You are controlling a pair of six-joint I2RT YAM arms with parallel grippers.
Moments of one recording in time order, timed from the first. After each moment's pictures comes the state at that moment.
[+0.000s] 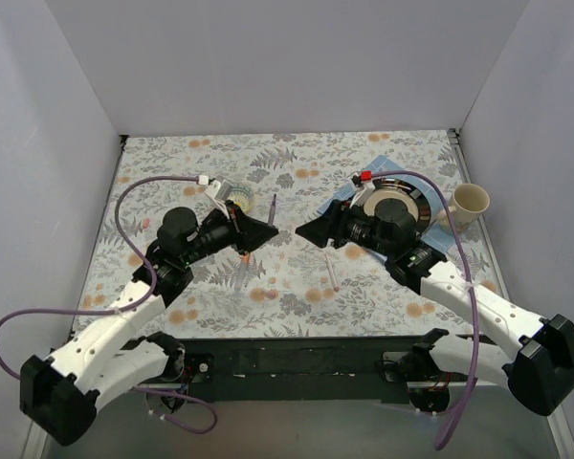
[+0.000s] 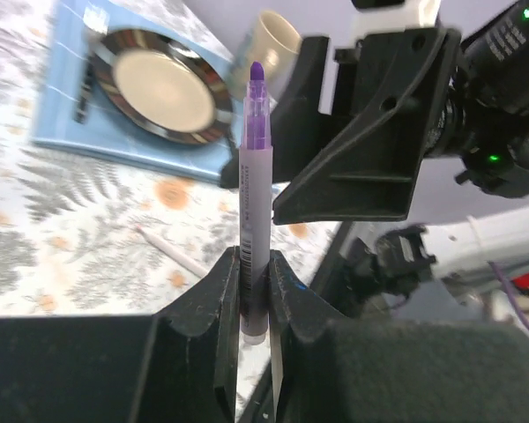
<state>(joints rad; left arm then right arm) -0.55 0.96 0.70 0.19 0.53 -0.58 0.69 1.09 0.73 0.22 -0.34 0.72</state>
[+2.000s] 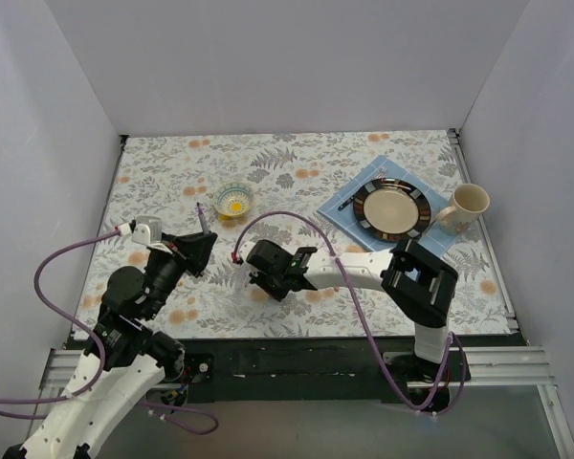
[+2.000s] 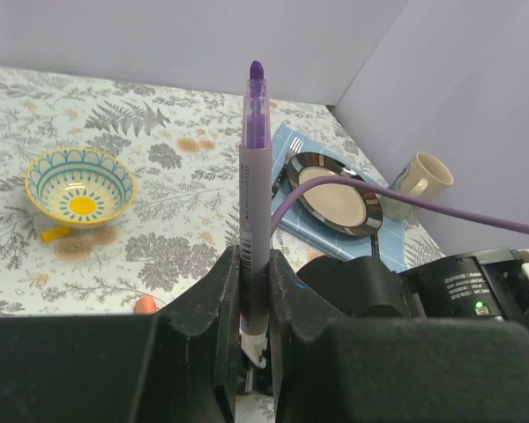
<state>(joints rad) -0.55 0.32 0.60 -0.19 -0.08 -0.43 1.16 1.88 1.22 -0.37 0.07 0.06</state>
